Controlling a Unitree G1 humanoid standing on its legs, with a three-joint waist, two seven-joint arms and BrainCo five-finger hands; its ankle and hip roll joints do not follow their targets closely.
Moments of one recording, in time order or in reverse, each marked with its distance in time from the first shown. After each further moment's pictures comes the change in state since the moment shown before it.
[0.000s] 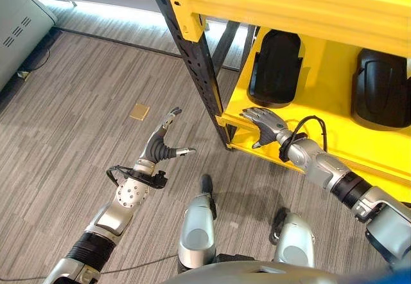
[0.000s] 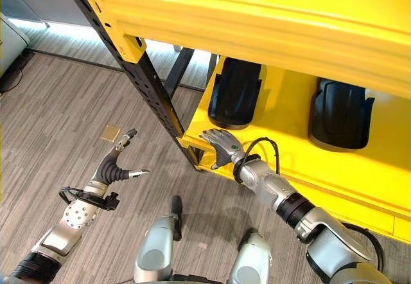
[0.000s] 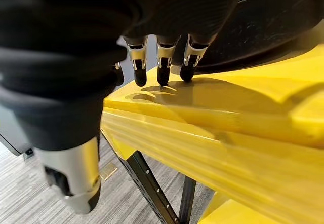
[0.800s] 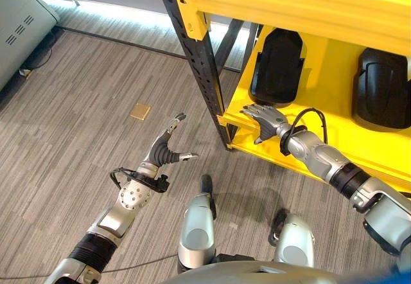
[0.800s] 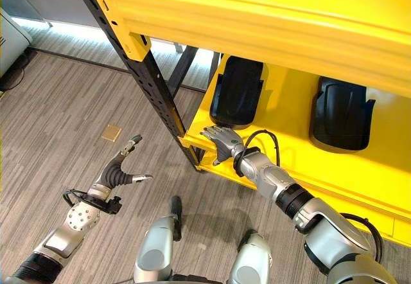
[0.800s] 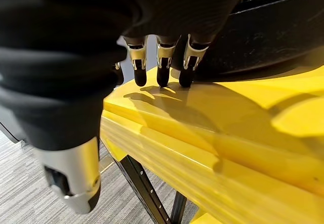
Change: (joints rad) left arm 0.000 0.000 -0.034 0.024 0.000 0.005 -0.026; right arm -0.072 0.000 0.025 0.064 0.009 -0.018 0.035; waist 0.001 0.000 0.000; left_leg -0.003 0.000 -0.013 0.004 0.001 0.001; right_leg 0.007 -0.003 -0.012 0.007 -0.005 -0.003
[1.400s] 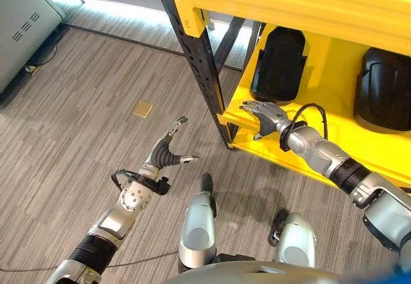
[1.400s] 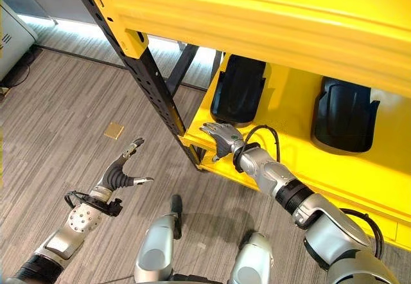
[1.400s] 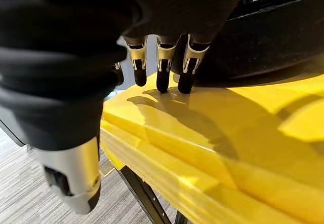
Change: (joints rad) left arm 0.010 0.000 -0.014 0.003 0.001 0.014 -0.001; right arm -0.036 -0.004 0.003 0.007 0.033 0.004 0.005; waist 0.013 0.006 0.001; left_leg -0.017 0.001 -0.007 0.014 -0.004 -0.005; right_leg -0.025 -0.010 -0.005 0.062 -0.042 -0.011
